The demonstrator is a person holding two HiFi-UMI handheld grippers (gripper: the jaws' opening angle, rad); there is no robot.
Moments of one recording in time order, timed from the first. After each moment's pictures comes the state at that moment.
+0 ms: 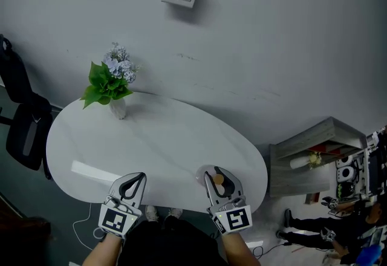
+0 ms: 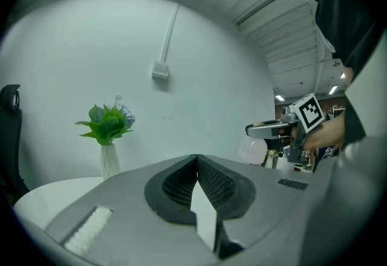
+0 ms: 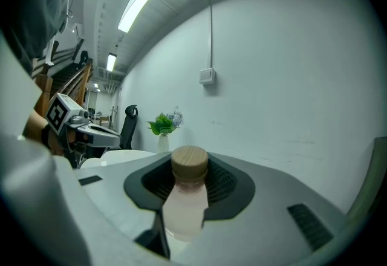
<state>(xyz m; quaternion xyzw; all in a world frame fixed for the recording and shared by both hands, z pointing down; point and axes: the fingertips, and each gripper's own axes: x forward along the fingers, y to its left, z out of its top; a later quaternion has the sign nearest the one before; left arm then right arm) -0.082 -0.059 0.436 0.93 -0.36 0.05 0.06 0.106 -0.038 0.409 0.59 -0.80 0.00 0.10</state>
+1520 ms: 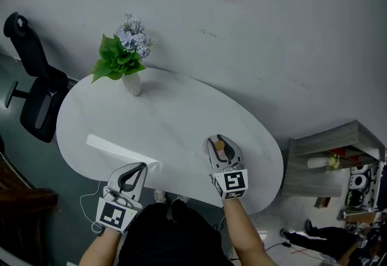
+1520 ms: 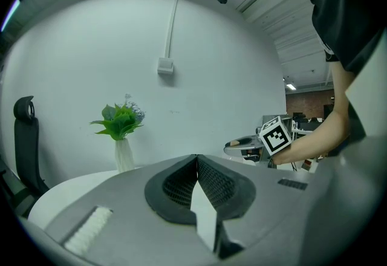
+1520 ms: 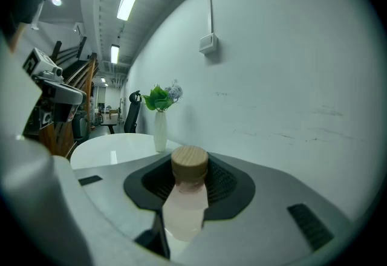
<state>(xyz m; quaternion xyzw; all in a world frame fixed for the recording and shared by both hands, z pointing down) -0.089 -0.046 0.446 0.90 -0.41 0.10 0.07 0.120 -0.123 0.515 0.55 -0.83 0.04 0.14</state>
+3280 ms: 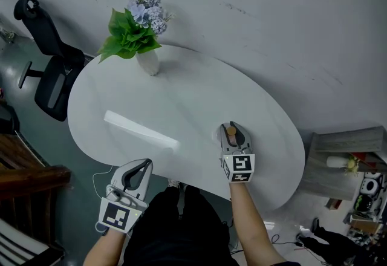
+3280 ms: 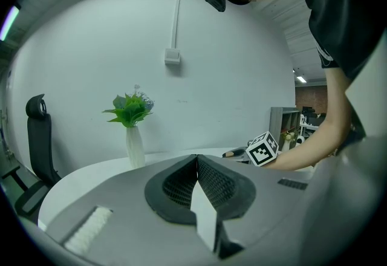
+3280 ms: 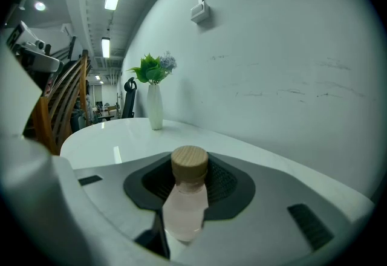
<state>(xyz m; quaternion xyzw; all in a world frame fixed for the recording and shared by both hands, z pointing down) -0.105 -0.035 0.472 0.88 -0.45 0.15 0.09 0.117 -0.153 0.622 0.54 -0.82 0.10 0.17</state>
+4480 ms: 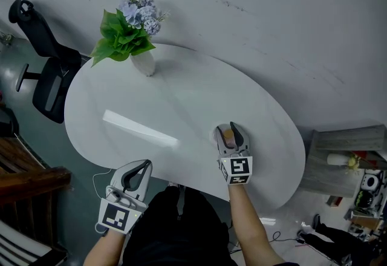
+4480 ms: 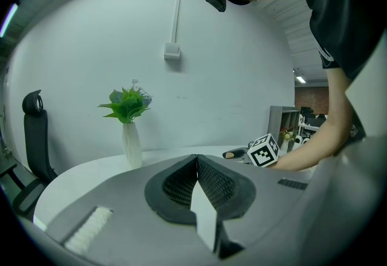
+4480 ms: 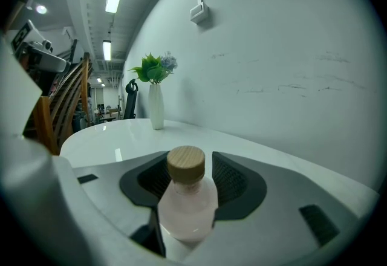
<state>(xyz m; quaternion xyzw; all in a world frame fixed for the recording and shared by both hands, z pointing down) -0.101 -0.047 0.483 0.88 -0.44 0.15 0.11 0.114 -0.154 0.634 0.54 -0.82 0.10 0.15</state>
